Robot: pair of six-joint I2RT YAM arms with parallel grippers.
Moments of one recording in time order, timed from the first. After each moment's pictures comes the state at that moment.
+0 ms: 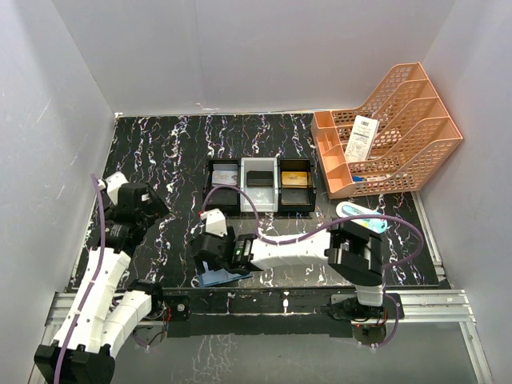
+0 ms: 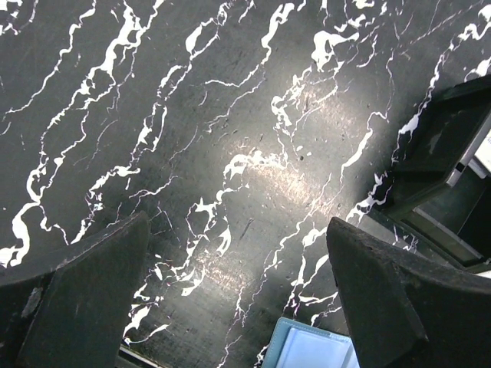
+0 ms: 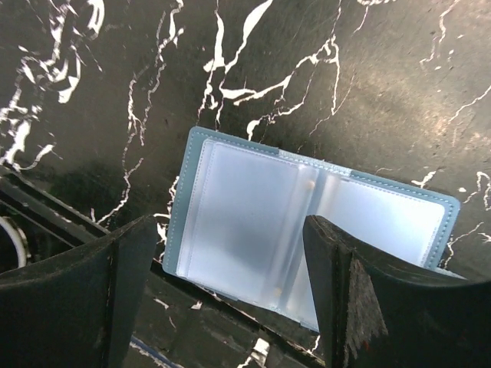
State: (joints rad) left arm -0.15 0.79 0.77 -0.82 -0.43 -0.61; right arm 1.34 1.85 1.28 -0.33 0.40 0.85
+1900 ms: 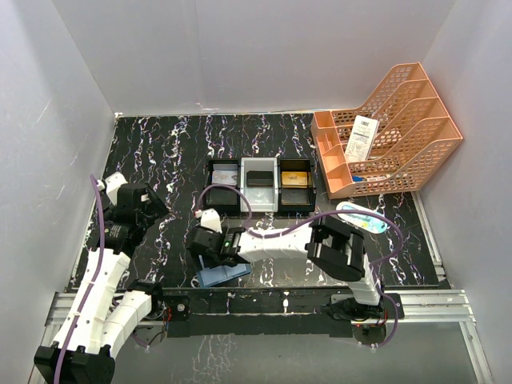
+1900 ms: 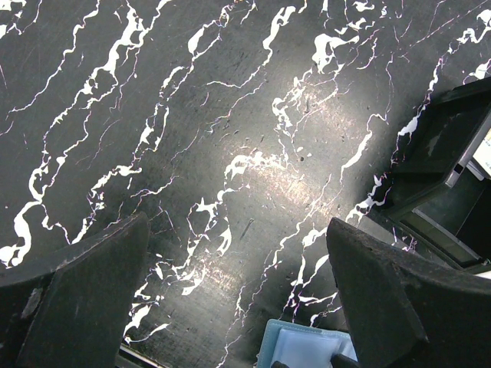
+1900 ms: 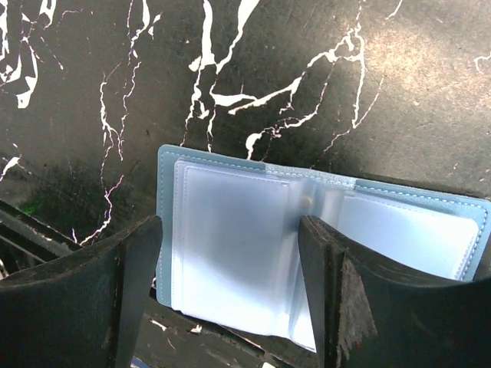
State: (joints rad) left arm -0.15 0.76 0.78 -0.83 -0.44 -0.62; right arm 1.30 2.00 1.39 -0.38 0.27 0.87
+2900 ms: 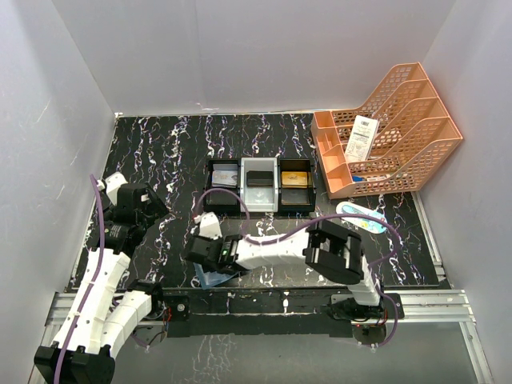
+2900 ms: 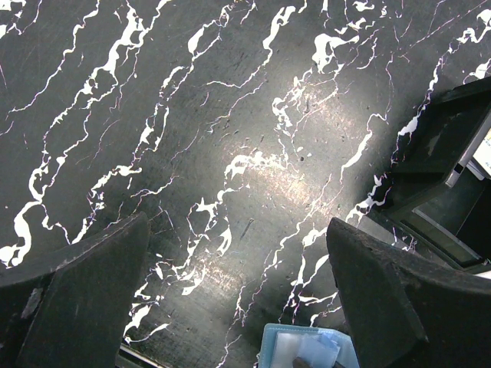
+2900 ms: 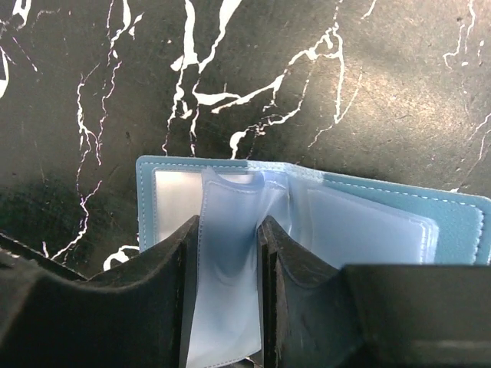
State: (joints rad) left arm -0.15 0.76 0.78 -0.83 -0.44 -0.62; right arm 1.36 2.05 1.45 -0.45 0.44 0.86
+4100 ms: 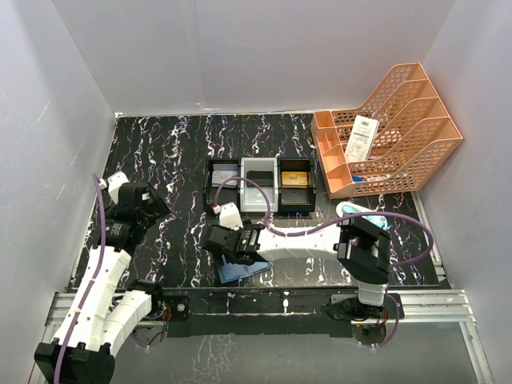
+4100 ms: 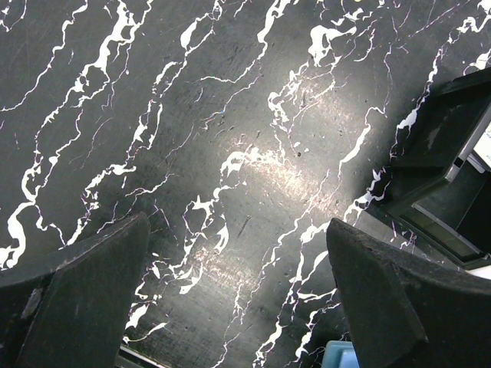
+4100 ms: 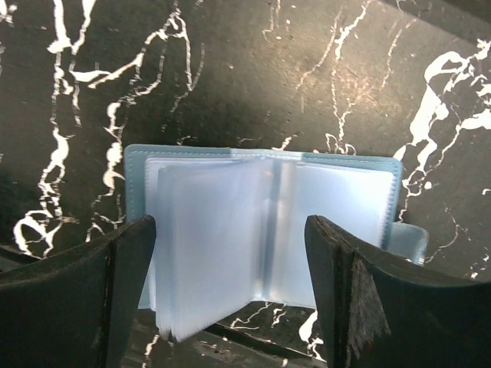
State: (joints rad) left arm -0.15 0.78 0.78 -0.83 -0.42 -0.61; right arm 1.29 1.83 1.31 -0.59 0.45 0.83
